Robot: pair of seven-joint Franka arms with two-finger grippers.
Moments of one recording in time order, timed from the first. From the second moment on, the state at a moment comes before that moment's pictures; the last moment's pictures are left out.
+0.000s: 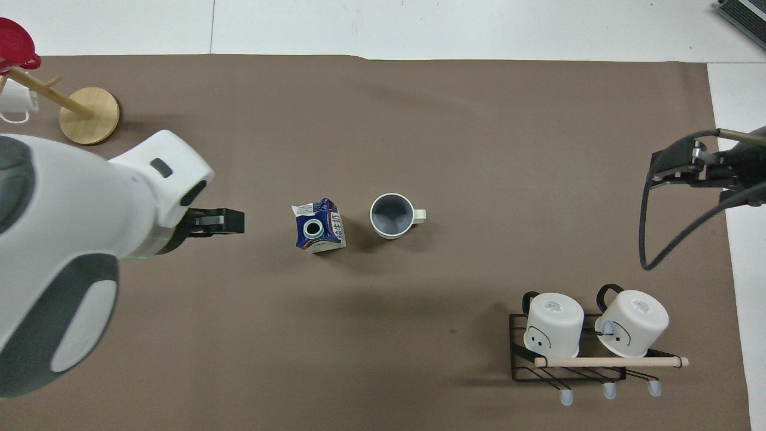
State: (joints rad) left arm -0.37 -0.13 0.03 -1.84 0.04 1.76 -0.31; right arm -0.10 0.03 0.16 -1.46 -0.03 1.50 0.33
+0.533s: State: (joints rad) left arm -0.10 -0.19 0.04 -1.76 0.01 1.58 0.01; right arm -0.10 0.03 0.16 -1.46 -0.03 1.51 0.33
